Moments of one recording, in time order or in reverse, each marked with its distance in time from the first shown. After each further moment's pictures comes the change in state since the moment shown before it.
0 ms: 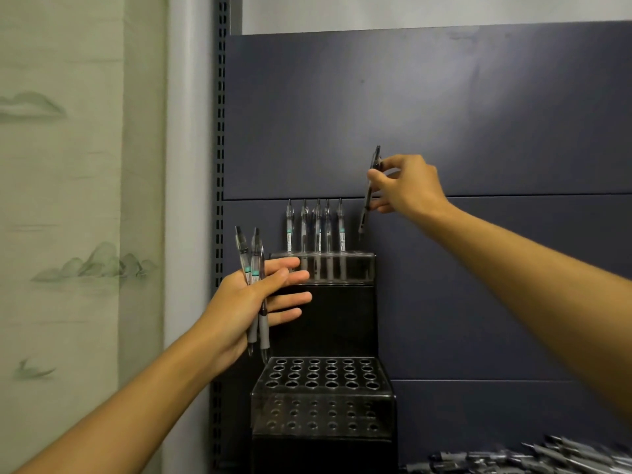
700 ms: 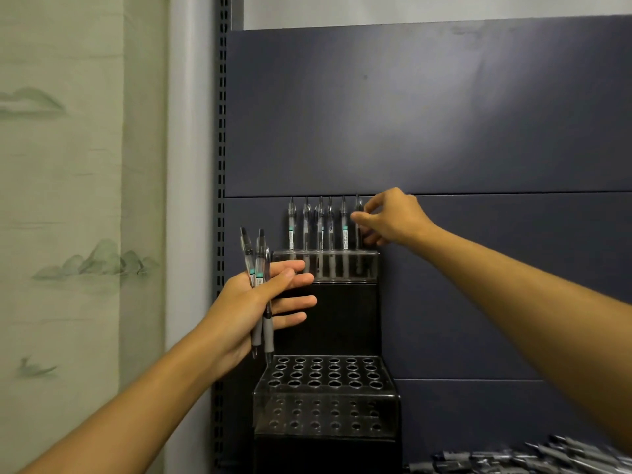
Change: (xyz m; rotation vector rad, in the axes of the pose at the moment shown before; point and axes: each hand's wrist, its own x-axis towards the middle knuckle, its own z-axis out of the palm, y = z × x) left_hand -0.002 -0.003 0.002 -0.034 -0.031 -0.021; right_hand -0.009 0.029 0.026 -0.217 -0.204 0.068
